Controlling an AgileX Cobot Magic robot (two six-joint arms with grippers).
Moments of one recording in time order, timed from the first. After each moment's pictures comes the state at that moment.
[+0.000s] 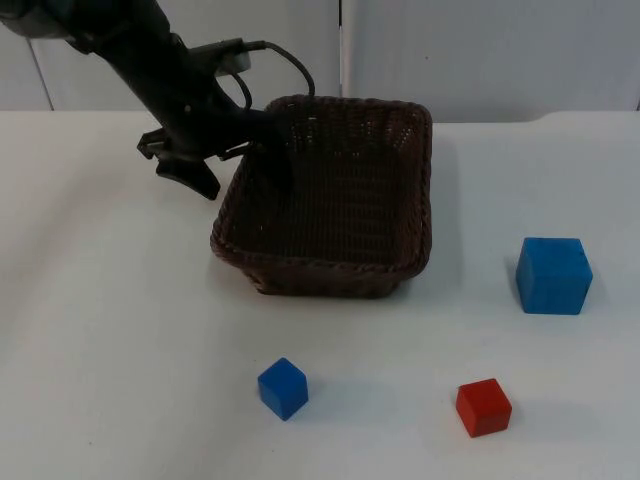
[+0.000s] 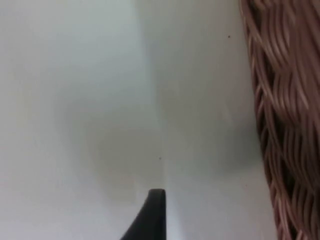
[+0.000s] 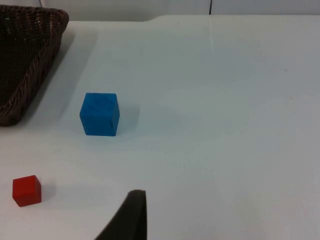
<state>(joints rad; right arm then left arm) -0.03 0.00 -0.52 0.03 1.09 -0.06 -0.19 2.51 -2.04 -0.45 0.93 0.30</state>
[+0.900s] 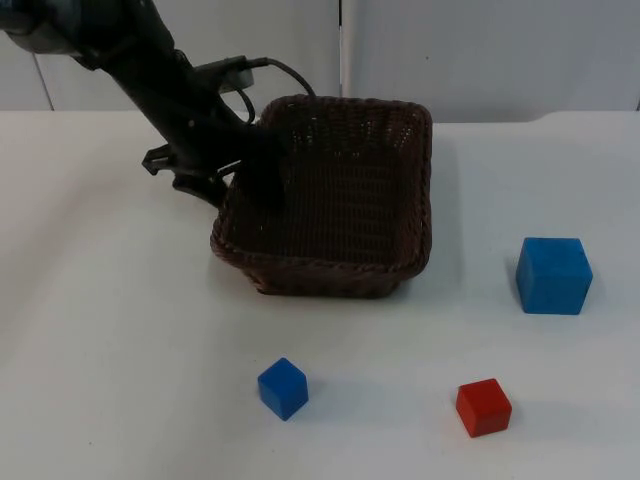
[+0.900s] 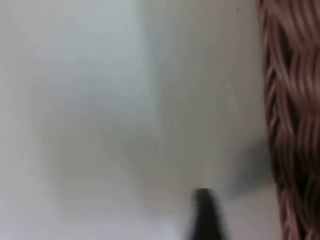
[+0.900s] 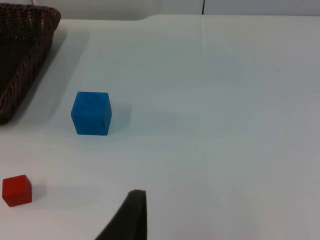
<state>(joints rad) -0.03 0.00 -0.52 0.01 1.09 -0.06 -0.19 2.53 -2.04 -0.47 0.94 0.31</state>
